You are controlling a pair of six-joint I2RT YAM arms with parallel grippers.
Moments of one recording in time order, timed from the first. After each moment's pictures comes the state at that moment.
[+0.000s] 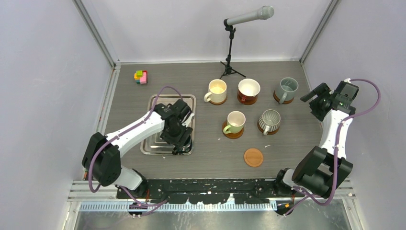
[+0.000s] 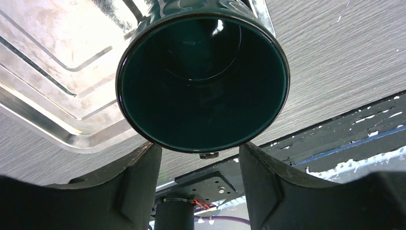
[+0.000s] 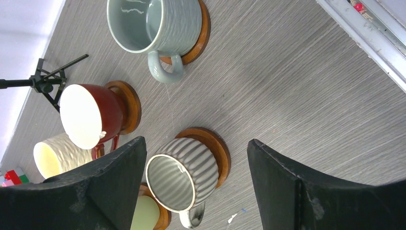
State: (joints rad) left arm -0.68 1.45 1.07 -1.02 0.02 -0.14; right arm -0.58 1.29 1.09 -0.58 -0.27 0.43
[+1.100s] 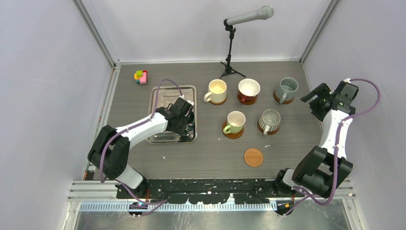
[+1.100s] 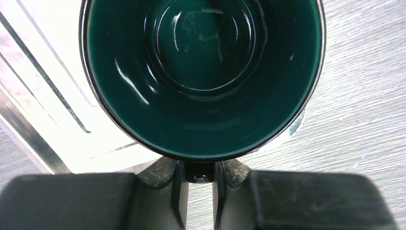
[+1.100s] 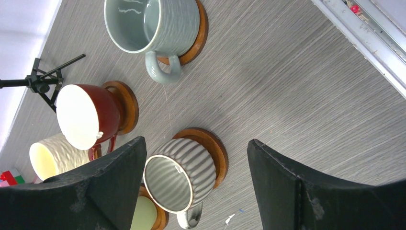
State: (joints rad) left arm -0.63 1.53 0.97 -0.57 -0.17 -0.21; right arm -0.58 1.29 1.09 -0.58 -0.26 0.42
